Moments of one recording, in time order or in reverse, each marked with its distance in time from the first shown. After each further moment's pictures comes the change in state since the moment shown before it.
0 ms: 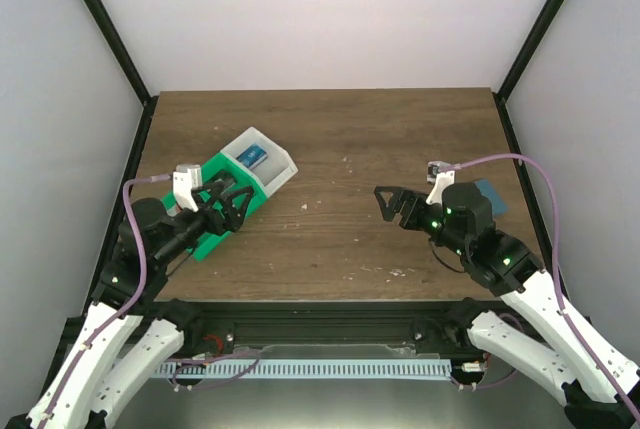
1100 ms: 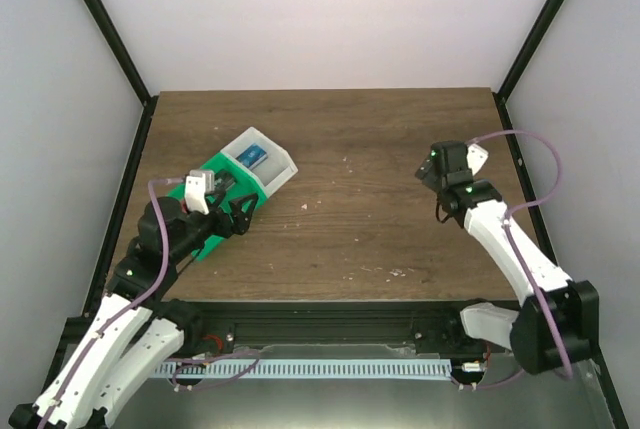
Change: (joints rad) left arm 0.000 0.027 -0.095 0.015 -0.053 0.083; right arm -0.352 0.477 0.049 0.023 0.385 0.025
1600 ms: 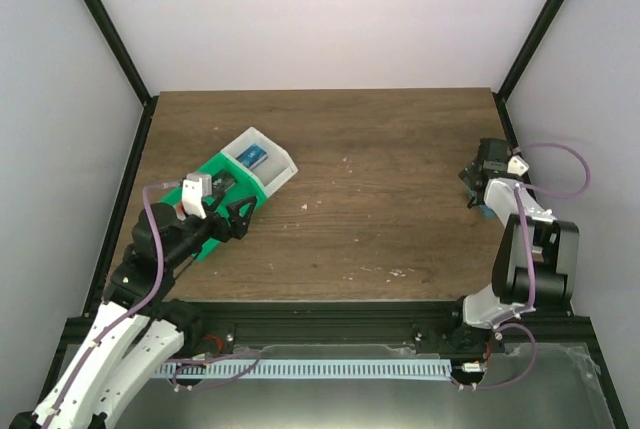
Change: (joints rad) left arm 0.000 -0.050 -0.016 0.010 0.023 0.019; right arm -0.439 0.321 0.006 0.191 -0.068 -0.085
